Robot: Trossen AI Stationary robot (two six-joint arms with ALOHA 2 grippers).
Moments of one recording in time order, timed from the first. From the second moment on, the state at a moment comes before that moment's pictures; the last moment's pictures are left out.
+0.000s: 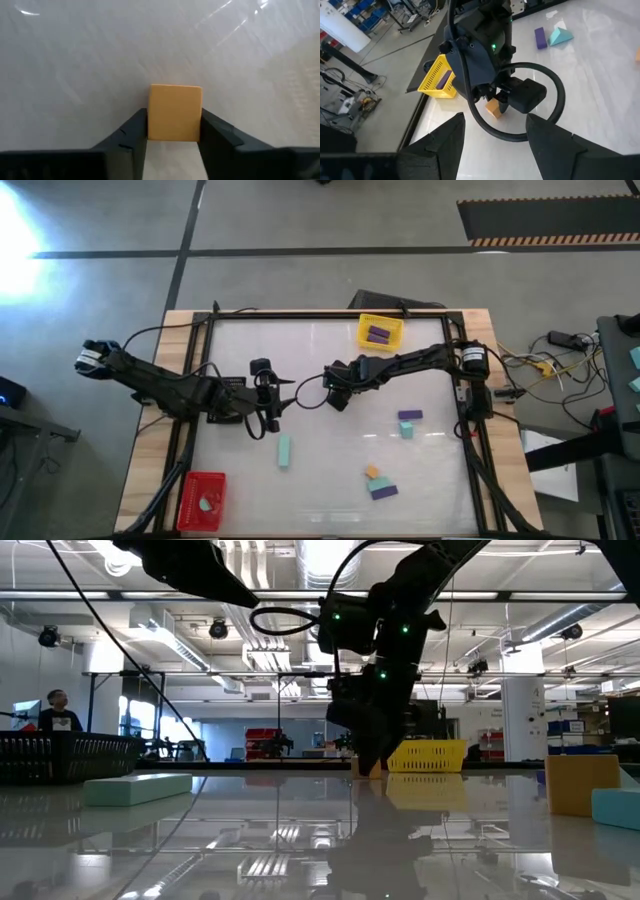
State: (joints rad) left arm -0.27 1.15 0.80 -0.13 -0.61 0.17; right arm -0.11 1.99 1.30 -0.59 0.28 0.48
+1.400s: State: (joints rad) left arm -0.41 1.70 0.89 0.81 -0.84 0.59; right arm 0.15 1.49 0.52 1.01 0.10 0.51
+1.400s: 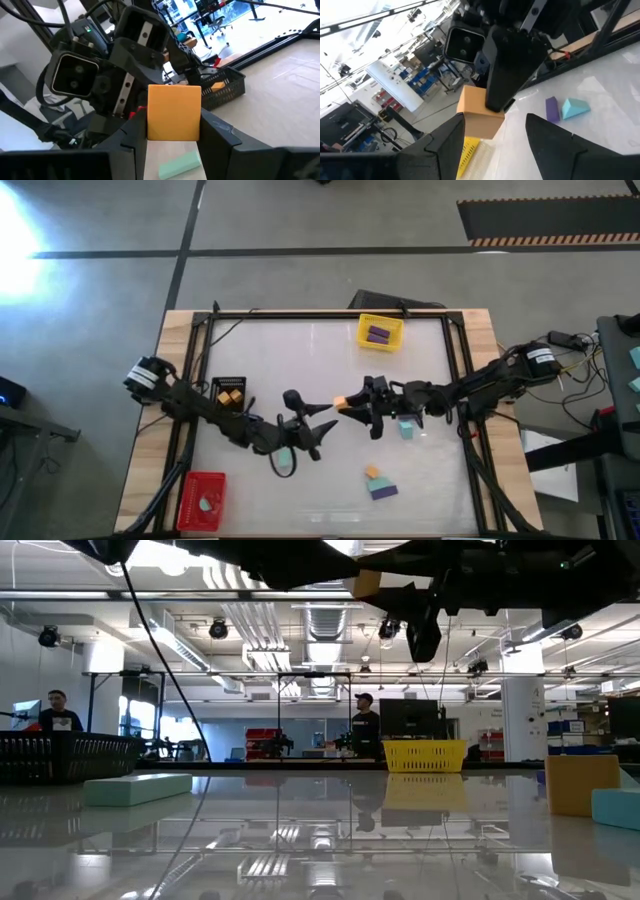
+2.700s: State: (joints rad) left arm -0.35 1.72 0.89 0.90 -0.75 0.72; right arm 0.15 1.50 0.53 1.00 0.07 0.60
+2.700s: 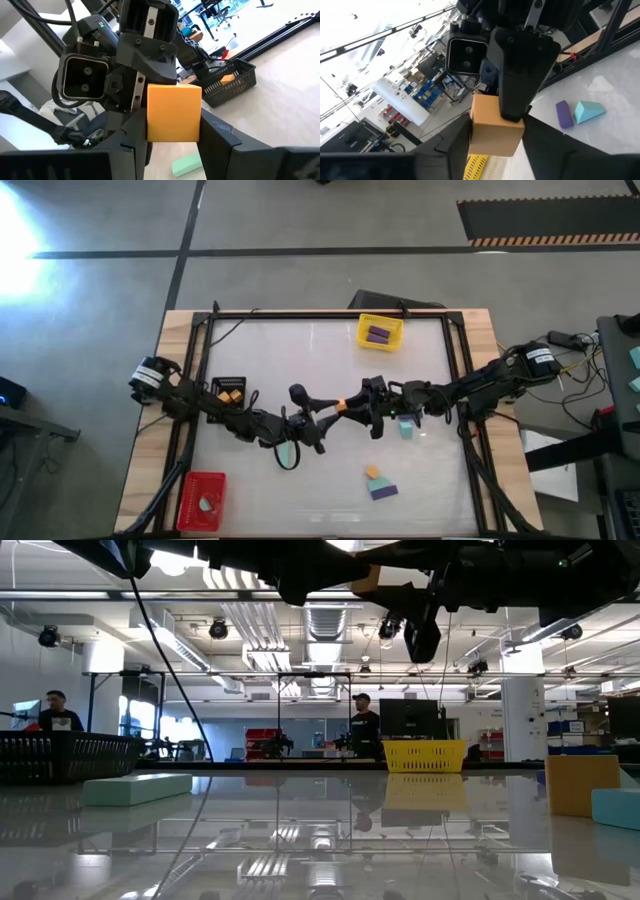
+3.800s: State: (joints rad) left arm -0.30 1.50 0.91 -0.09 -0.72 -0.34; right arm 0.03 1.17 0.57 0.42 0.08 0.49
